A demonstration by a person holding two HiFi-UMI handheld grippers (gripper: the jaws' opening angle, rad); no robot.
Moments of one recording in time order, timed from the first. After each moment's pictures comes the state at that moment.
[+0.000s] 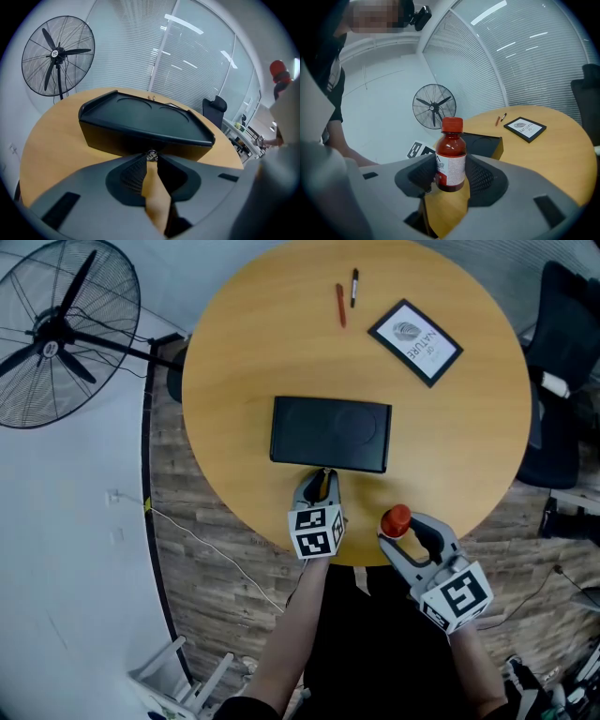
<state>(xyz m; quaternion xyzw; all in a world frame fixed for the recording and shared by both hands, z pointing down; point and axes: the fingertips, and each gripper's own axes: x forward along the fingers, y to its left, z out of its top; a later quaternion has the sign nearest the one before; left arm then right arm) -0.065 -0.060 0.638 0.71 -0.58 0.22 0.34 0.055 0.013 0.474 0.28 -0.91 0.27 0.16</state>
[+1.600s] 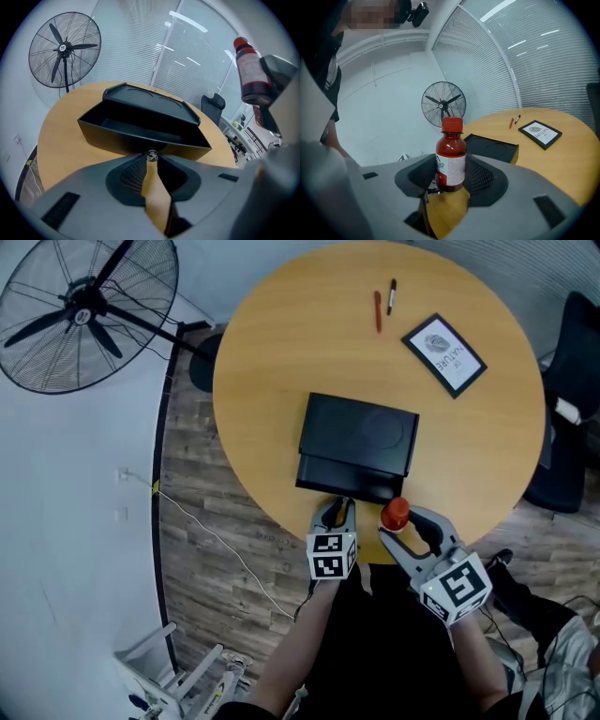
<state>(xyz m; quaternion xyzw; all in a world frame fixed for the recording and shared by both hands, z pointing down) -0.067 0.018 0.640 0.69 -0.58 0.23 0.37 0.016 0.015 0.464 0.23 -0.93 0.25 0.17</state>
